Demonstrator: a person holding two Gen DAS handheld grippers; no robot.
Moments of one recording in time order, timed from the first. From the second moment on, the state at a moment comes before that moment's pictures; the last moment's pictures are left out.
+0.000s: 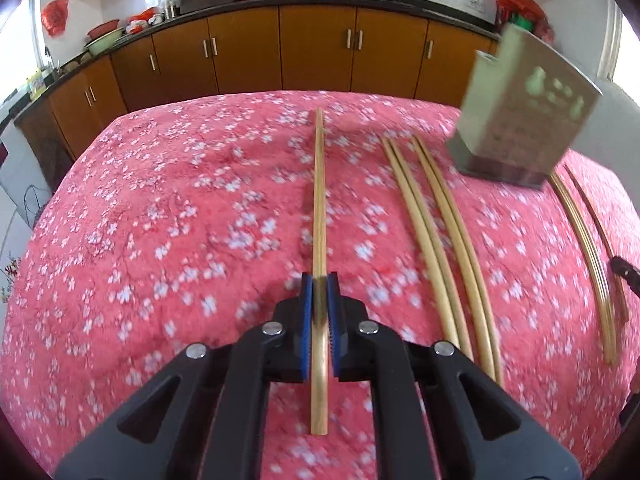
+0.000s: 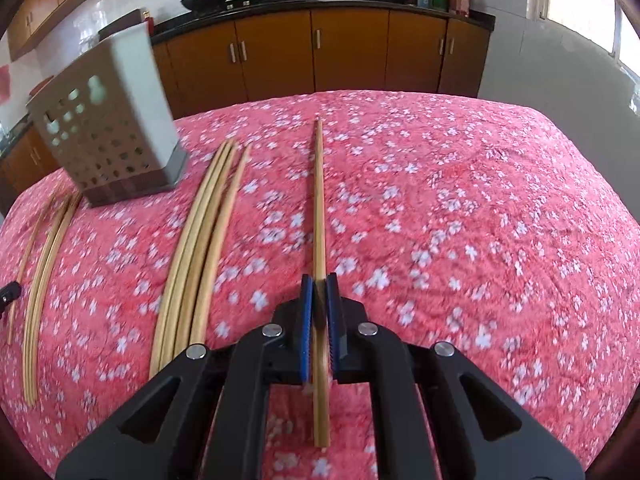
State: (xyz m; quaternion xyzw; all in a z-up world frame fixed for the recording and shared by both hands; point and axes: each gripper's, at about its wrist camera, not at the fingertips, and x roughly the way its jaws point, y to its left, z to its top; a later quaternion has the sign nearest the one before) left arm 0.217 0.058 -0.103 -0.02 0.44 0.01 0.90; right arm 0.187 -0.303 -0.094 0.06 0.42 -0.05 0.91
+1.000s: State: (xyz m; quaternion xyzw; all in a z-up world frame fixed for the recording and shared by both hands) left arm 0.187 0.054 -0.051 0.01 0.38 0.00 0.93; right arm 0.166 -0.302 -0.039 0.04 0.34 -0.04 0.94
